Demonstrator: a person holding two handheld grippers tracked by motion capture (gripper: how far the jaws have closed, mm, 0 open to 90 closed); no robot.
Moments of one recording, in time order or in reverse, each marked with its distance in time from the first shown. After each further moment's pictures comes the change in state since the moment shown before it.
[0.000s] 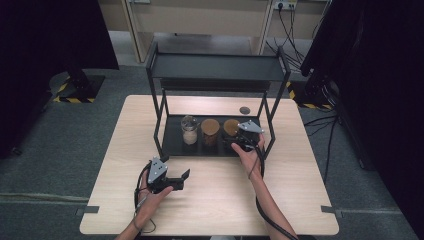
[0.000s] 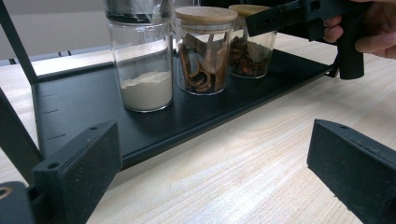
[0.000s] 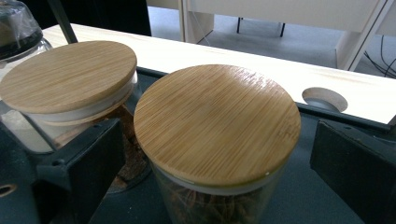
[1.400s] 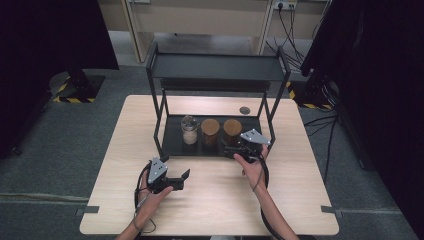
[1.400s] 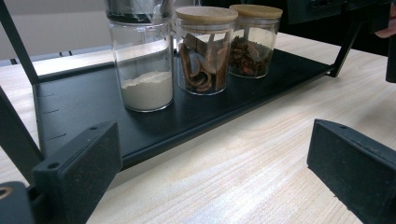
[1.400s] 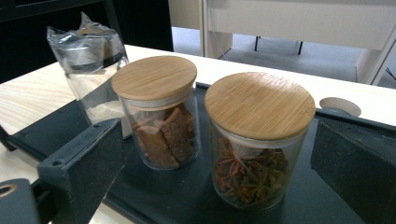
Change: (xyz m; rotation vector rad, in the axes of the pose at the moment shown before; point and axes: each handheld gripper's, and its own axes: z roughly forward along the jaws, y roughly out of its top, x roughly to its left) left arm 0.000 0.000 0.000 0.001 0.003 0.002; right arm 0.019 -0.008 -0.045 -0.077 0.081 -0.005
